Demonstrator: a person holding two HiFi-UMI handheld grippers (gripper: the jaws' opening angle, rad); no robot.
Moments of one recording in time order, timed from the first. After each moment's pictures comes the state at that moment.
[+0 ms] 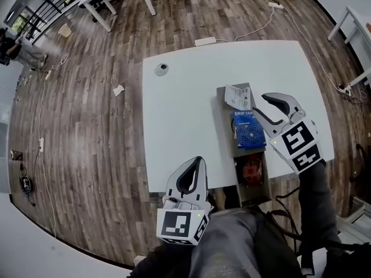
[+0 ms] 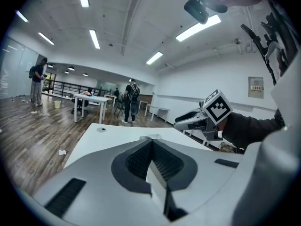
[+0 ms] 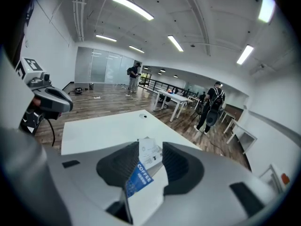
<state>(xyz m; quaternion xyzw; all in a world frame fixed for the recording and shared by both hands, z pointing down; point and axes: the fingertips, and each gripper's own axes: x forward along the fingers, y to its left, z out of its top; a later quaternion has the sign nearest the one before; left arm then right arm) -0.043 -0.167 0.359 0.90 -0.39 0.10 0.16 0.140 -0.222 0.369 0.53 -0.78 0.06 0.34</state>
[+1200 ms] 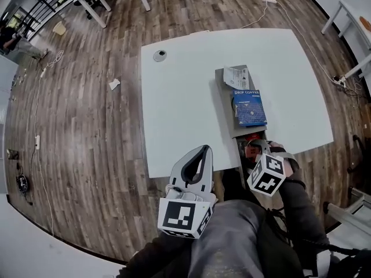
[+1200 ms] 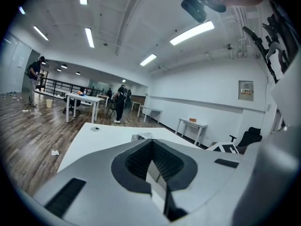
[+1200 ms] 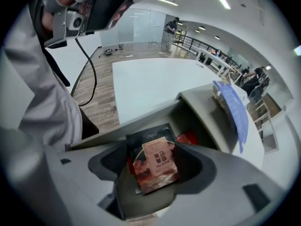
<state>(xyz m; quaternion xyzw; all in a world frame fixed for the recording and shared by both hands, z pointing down) -0.052 -0.127 0.348 0.92 -0.34 0.08 0.16 0.048 -0.043 0.546 0.31 -0.75 0.16 0.57</state>
